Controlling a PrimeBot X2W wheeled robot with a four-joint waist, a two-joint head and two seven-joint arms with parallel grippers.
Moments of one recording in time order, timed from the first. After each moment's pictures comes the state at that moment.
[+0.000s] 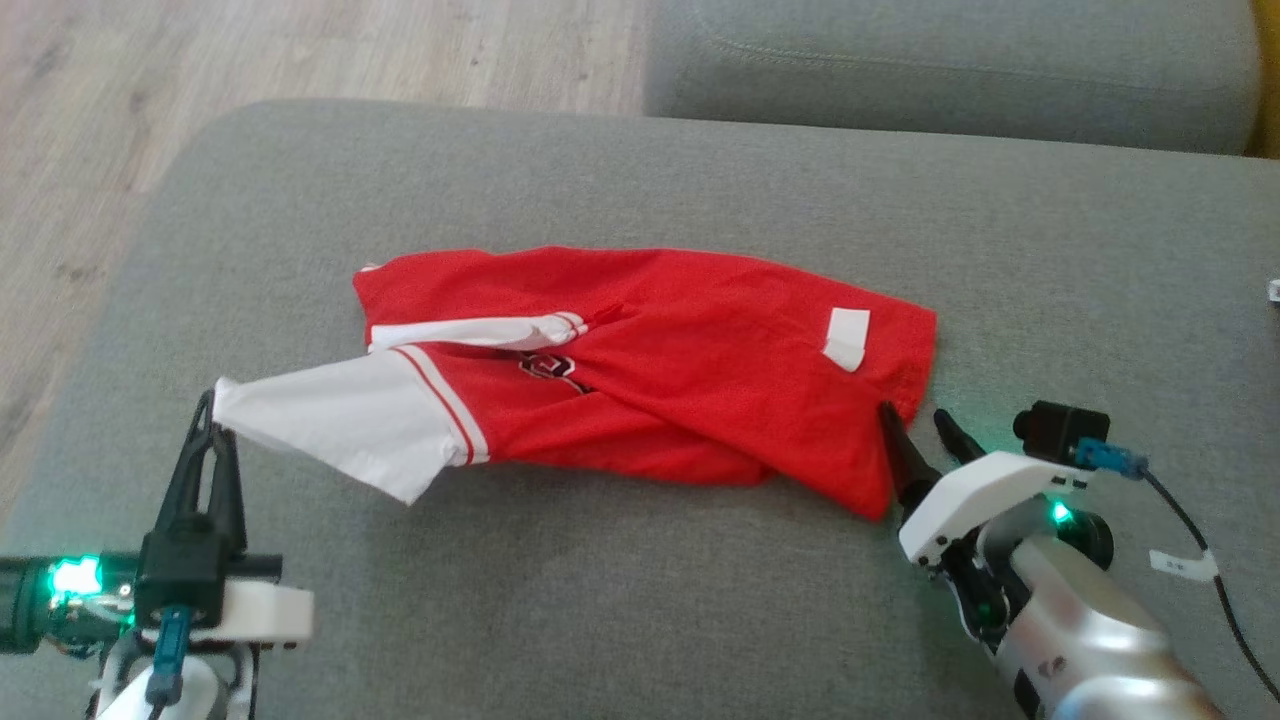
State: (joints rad) left arm -0.14 0.61 -0.56 0.09 -0.39 0.53 -0.20; right arm -0.51 -0.13 0.54 1.05 0.84 0.13 -0.20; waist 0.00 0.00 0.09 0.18
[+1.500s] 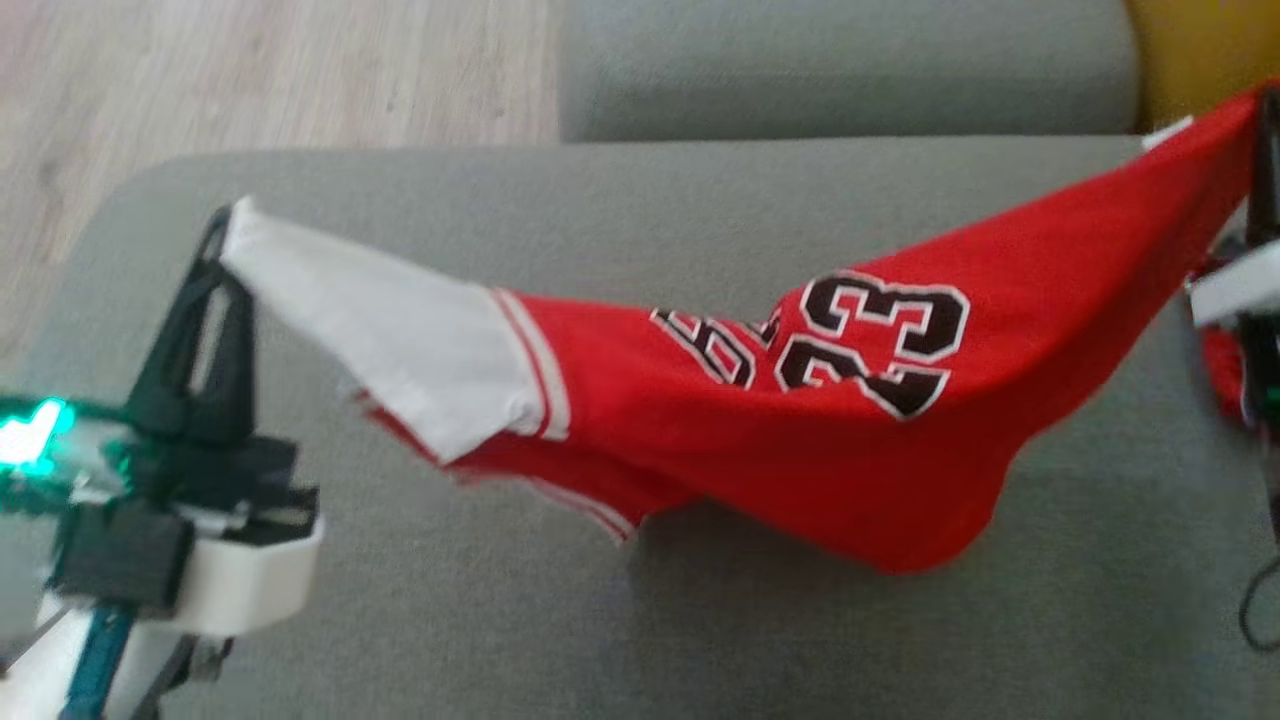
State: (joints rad) left arm -0.29 0.74 -0.55 -0.32 -0.29 0.46 -0.21; right arm -0.57 -0.39 0.07 0.56 0.48 0.13 -0.14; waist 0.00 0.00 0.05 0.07
